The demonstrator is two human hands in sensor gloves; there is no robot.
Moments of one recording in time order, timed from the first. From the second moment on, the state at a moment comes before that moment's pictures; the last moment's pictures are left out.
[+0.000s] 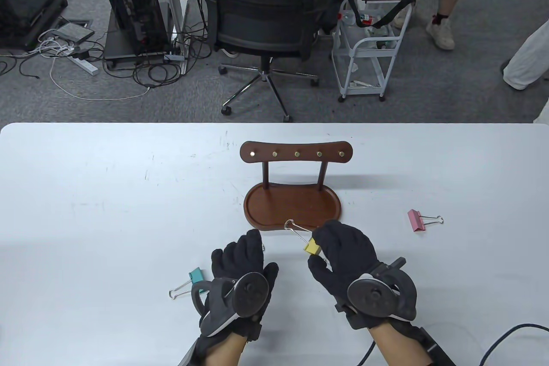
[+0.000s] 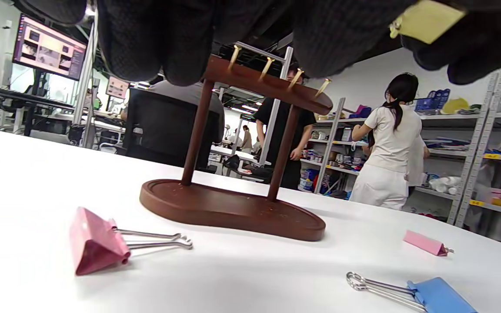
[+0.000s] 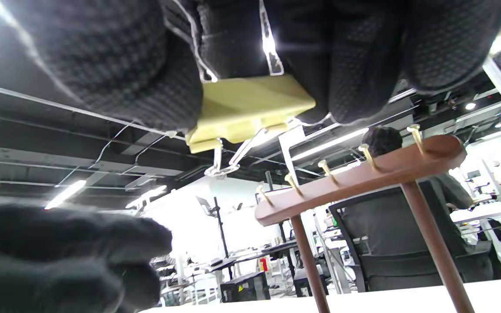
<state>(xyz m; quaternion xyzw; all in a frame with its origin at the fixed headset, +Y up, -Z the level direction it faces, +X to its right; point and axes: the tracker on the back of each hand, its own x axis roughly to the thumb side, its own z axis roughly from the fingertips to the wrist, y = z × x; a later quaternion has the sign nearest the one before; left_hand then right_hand) -0.099 -0.682 -0.226 0.07 -0.10 0.14 0.98 0.129 -0.628 -0.240 0.24 -0.25 0.91 0.21</state>
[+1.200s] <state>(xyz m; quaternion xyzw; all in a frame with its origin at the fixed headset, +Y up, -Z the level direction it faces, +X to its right) -0.116 -0.675 -0.227 0.07 -0.05 0.18 0.98 0.029 -0.606 -0.341 0.11 -0.21 0.94 0.25</state>
